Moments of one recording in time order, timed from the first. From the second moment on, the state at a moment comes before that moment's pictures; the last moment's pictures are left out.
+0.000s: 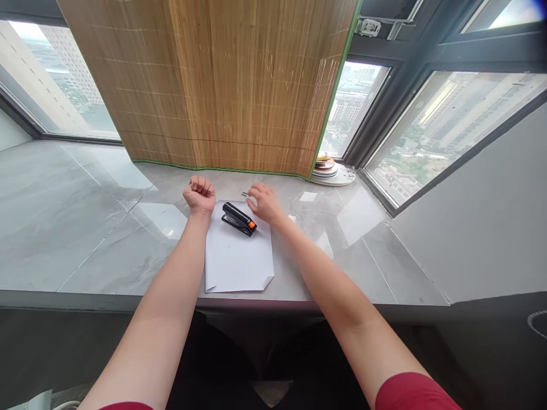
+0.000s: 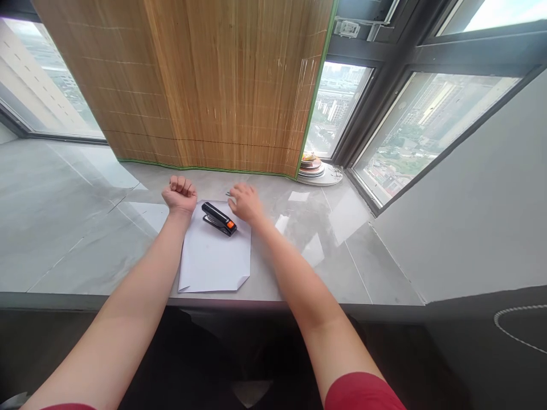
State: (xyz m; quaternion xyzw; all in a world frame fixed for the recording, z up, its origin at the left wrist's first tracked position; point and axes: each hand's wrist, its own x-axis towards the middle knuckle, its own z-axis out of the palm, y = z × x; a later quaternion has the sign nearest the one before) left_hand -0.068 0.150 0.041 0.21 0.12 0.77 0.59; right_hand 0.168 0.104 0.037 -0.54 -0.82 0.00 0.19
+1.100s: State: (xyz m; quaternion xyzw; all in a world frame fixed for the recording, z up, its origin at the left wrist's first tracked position) left_hand -0.040 0.143 0.042 0.27 0.18 0.70 0.63; right_hand 0.155 0.037 0.030 -0.51 -0.83 0.15 0.19
